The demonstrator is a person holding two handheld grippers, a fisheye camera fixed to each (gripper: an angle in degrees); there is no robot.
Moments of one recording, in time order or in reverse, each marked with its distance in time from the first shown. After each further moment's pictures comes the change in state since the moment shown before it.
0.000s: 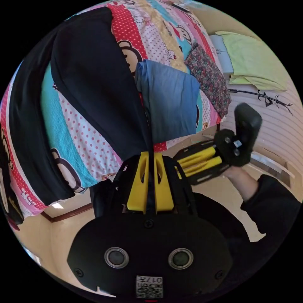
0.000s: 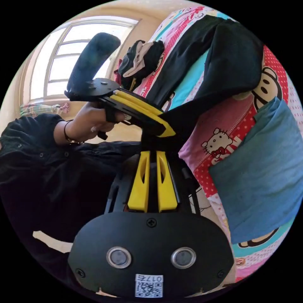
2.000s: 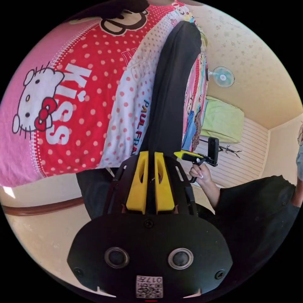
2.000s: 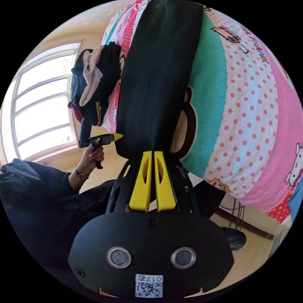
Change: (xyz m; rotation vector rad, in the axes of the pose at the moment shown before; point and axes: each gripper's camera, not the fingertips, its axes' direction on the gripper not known) left arm -0.391 0.137 -0.117 0.192 0.411 -0.202; right arm -0.013 -0.247 0.186 0.331 0.098 0.394
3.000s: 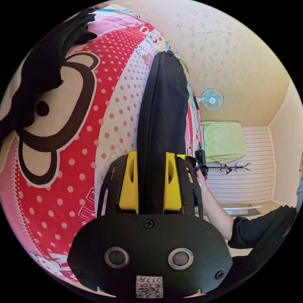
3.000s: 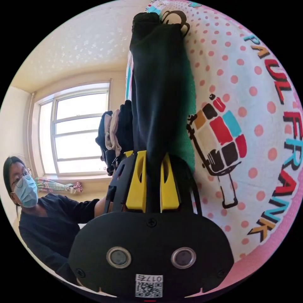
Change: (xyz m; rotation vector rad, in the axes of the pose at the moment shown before) left arm 0.014 -0.074 0.027 0.404 -0.049 0.131; right arm 0.121 -0.097 -0.061 0.285 -0.424 -0.080
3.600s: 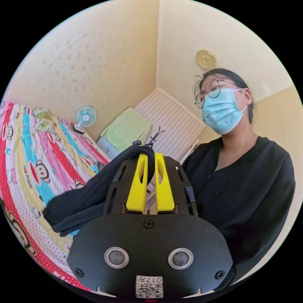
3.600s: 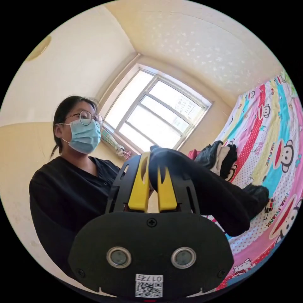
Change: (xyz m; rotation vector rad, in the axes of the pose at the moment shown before) left arm 0.353 0.162 -0.221 0.200 0.631 0.905; right arm -0.371 0.177 -0.201 0.074 -0.334 -0.755
